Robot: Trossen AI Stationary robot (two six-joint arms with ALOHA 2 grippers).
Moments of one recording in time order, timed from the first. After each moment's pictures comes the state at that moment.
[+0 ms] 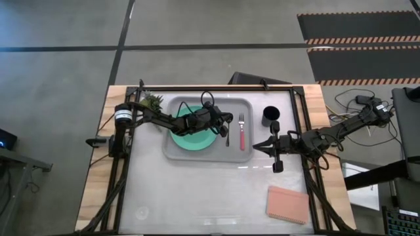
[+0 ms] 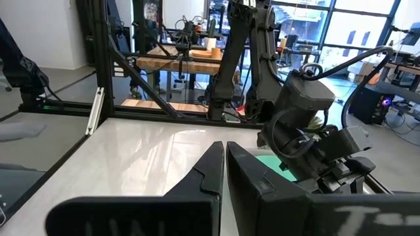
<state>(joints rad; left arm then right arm) 0.20 1.98 1.02 0.75 -0.27 -0.18 0.39 0.80 0.46 0.29 0.37 -0.07</state>
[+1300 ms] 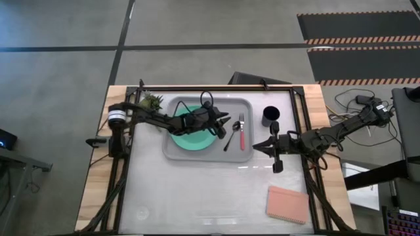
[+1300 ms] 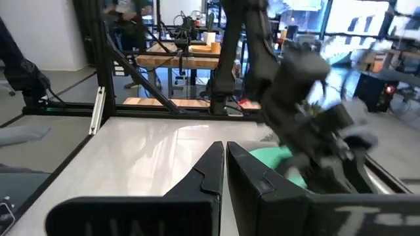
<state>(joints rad) 0.19 1.90 1.01 0.66 -0.24 -0.12 0.39 0.80 0.46 0.27 0.37 -0.02</state>
